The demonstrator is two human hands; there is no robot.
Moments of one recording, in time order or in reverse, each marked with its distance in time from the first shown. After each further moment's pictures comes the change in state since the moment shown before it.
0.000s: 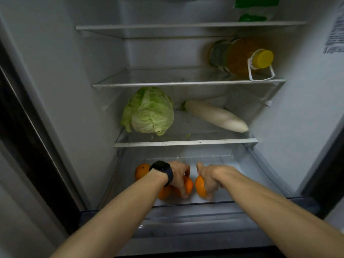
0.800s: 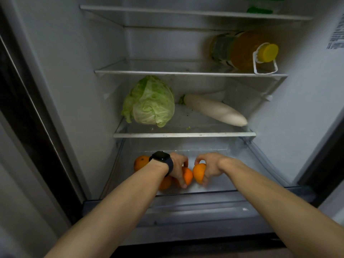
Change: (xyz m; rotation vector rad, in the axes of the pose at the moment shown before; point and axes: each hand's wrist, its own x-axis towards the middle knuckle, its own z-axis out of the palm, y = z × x) left_hand 0.000 -0.009 0.003 -0.053 -0.017 0.000; right_hand 0.011 0.004 0.002 0.101 0.174 -0.008
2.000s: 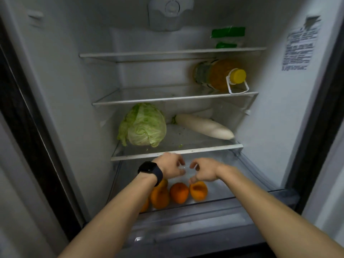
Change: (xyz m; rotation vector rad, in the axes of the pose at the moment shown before) left_hand -0.013 -0.002 -0.031 -0.025 0.455 0.131; right_hand -0.037 0.004 -0.020 0.245 0.223 -0.113
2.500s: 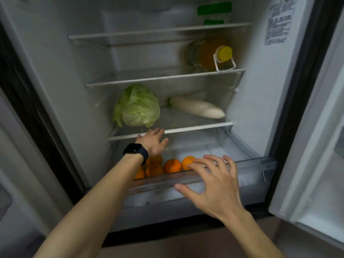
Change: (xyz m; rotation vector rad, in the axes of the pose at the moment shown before) left_hand -0.028 -0.012 0.002 0.093 0.018 -0.179; right_hand -0.136 0.009 0.107 0.012 1.041 -0.273
